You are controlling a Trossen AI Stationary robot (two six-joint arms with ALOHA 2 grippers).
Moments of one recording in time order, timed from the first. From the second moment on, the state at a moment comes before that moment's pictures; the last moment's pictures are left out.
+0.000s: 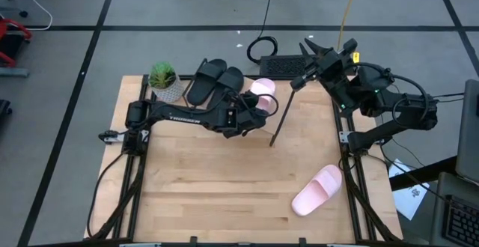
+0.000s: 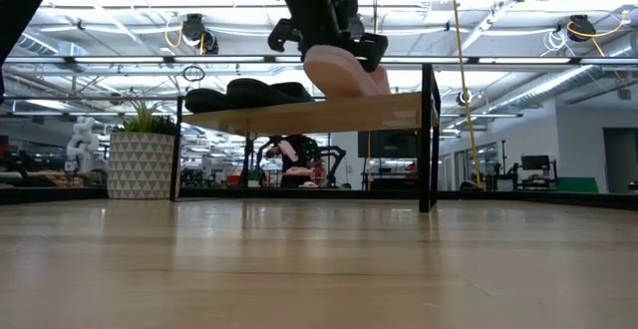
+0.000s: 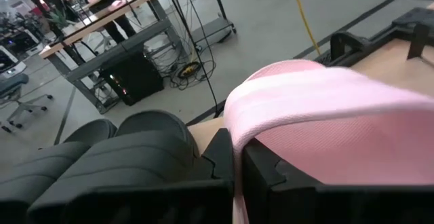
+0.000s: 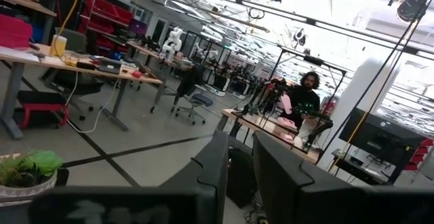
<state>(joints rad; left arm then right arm) 0.03 1.99 1.61 -0.35 -1.08 -0.33 0.08 1.20 1.49 0.02 1.04 -0.64</state>
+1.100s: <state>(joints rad) 0.04 1.98 1.61 -0.37 -1.08 -0.25 0.08 1.20 1.49 0.01 1.04 -0.64</state>
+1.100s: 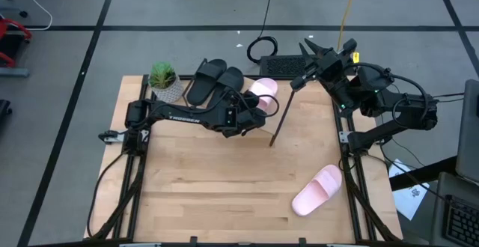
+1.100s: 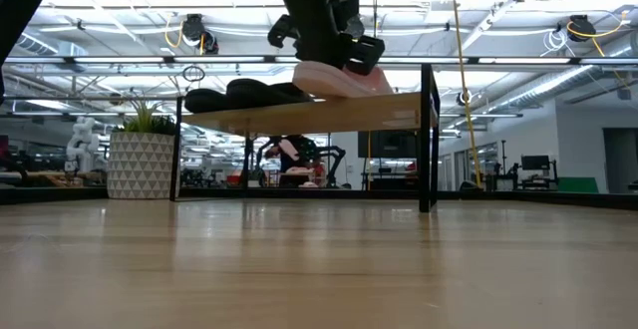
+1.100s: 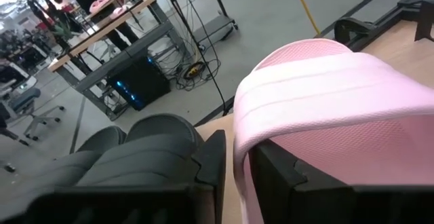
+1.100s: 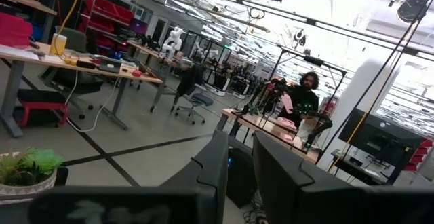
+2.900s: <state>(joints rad) 0.07 1.93 1.61 -0.55 -0.92 -0.38 0.08 1.20 1.49 -0.01 1.04 -0.64</state>
